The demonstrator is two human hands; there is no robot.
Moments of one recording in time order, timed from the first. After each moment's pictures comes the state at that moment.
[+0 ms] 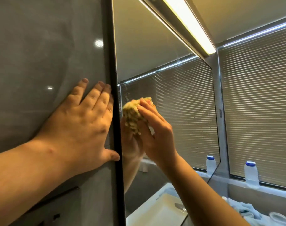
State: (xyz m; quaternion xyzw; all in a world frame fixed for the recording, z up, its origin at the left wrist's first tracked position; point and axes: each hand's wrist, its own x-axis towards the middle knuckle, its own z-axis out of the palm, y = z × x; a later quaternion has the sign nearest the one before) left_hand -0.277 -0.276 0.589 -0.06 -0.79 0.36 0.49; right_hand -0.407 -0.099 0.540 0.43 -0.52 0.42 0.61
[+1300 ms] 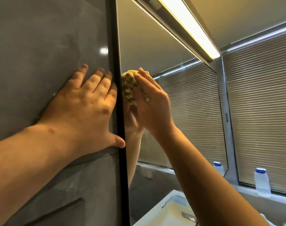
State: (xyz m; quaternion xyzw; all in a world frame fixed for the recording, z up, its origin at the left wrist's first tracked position) left_hand -0.267 -0.256 0.635 -0.03 -0.79 0.35 0.50; right_hand -0.390 -0.120 0.628 0.38 -0.53 0.43 0.62
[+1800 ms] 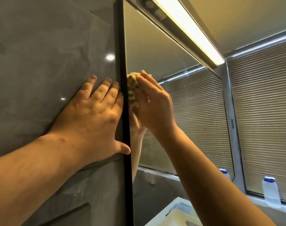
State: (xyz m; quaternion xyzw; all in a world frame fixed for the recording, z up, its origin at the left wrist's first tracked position) left_hand -0.267 -0.257 0.632 -0.04 -0.79 0.34 0.51; right_hand -0.383 -0.122 0.645 0.38 -0.52 0.37 0.67
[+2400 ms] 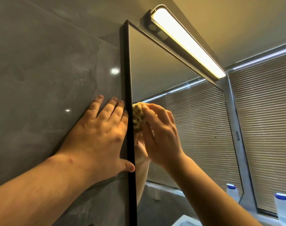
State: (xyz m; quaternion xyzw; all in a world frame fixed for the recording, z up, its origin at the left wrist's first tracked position) left_hand -0.272 -0.263 0.631 -0.06 -0.80 0.32 0.51; right_hand -0.384 -0.109 0.612 0.38 -0.54 0.27 0.70
